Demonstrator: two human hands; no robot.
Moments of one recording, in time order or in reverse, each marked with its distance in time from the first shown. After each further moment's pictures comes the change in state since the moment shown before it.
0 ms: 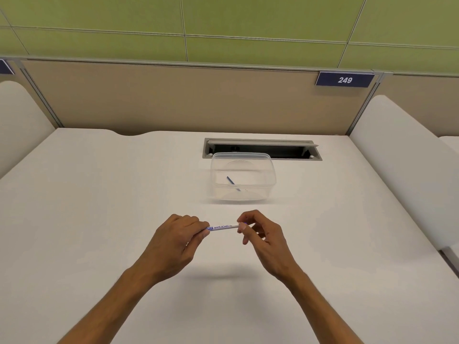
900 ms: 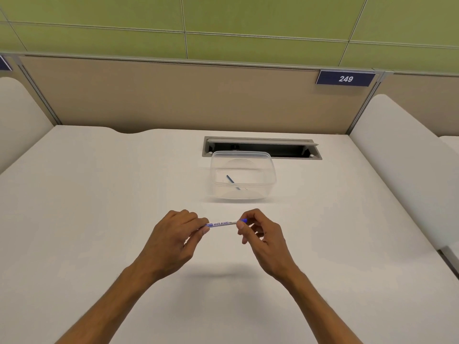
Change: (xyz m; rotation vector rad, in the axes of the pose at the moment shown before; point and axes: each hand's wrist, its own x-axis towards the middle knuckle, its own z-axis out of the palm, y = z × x) left_hand 0.001 0.000 -0.002 0.004 0.052 -0.007; right_hand -0.001 -0.002 0.003 -0.047 0.032 -0.008
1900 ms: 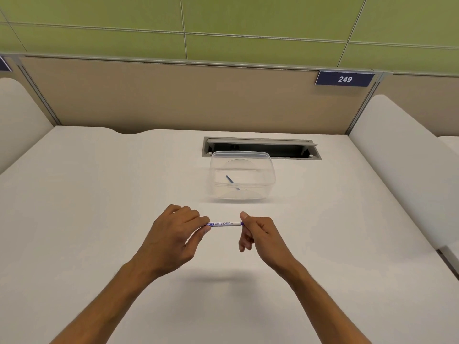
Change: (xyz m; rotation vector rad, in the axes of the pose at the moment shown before) left_hand 0.007 0.006 -0.010 0.103 0.005 0.098; right_hand 0.007 -0.012 -0.002 0.173 -0.144 0.169
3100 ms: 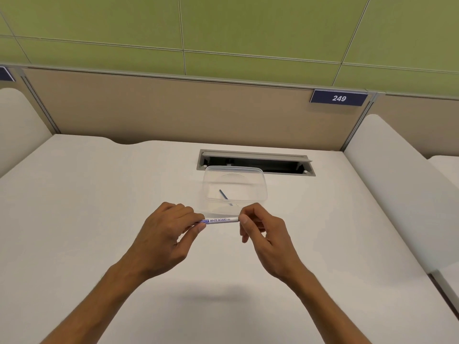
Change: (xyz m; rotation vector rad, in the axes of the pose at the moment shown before) left_hand 0.039 0.017 -0.027 -0.079 0.073 -0.026; right_hand 0.003 -0.045 -0.042 -0.250 0.092 -0.324
